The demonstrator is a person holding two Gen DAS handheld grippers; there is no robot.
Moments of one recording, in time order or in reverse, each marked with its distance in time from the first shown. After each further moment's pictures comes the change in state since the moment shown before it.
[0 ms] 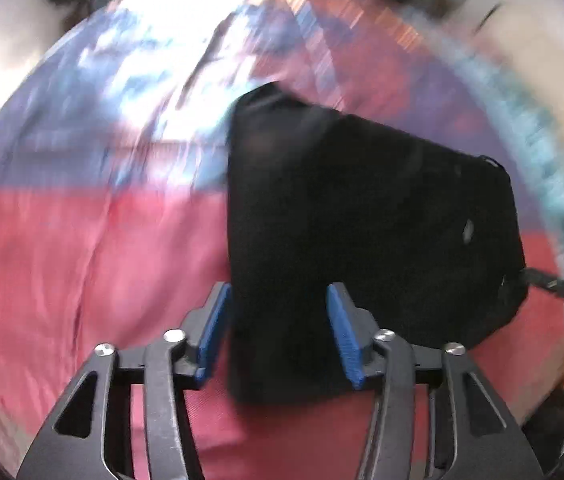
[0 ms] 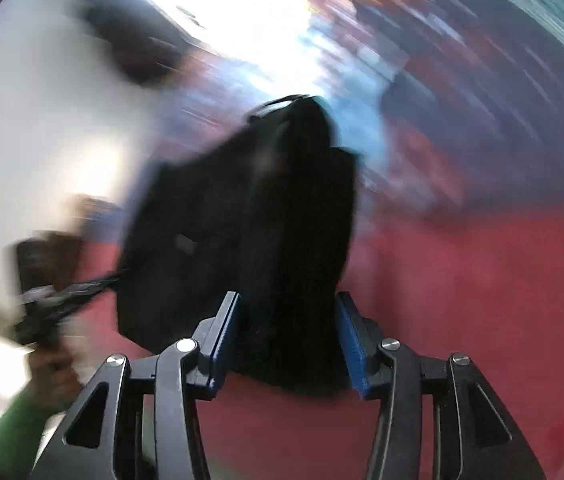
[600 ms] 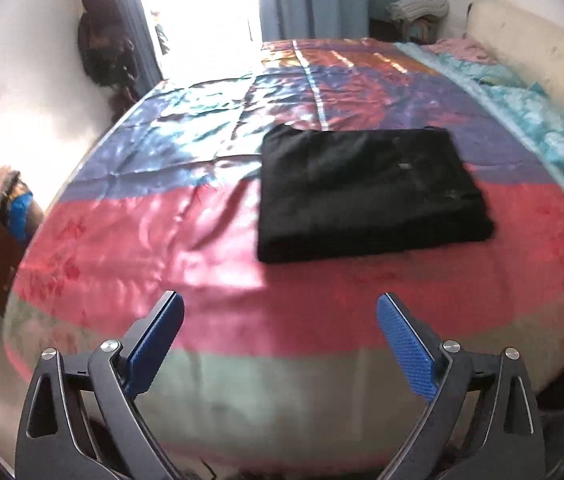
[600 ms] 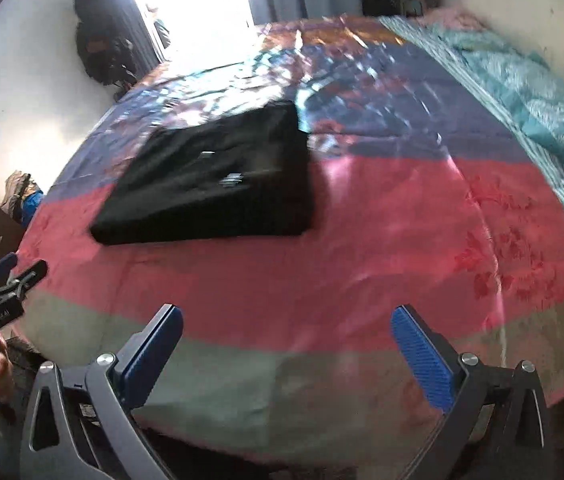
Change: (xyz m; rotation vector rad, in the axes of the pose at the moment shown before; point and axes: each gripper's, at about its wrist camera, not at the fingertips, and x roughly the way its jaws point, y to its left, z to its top) left arm -0.141 -0.056 -0.139 0.110 -0.295 0.197; right arm -0.113 0.070 -0.172 -0.133 -0.241 -0.265
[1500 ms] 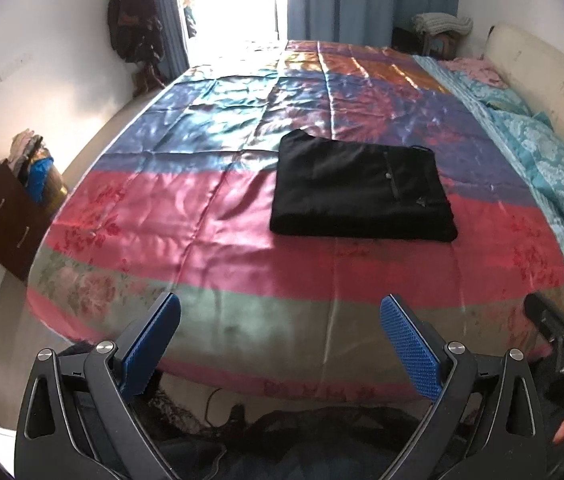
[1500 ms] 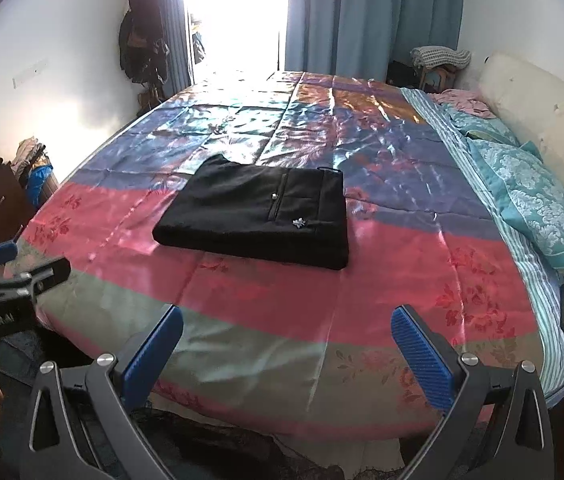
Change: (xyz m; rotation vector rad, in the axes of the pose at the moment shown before) left arm -0.095 0.005 -0.008 -0.105 0.031 0.041; right arm -0.104 0.095 -0.021 -0.186 -0.149 -0.091
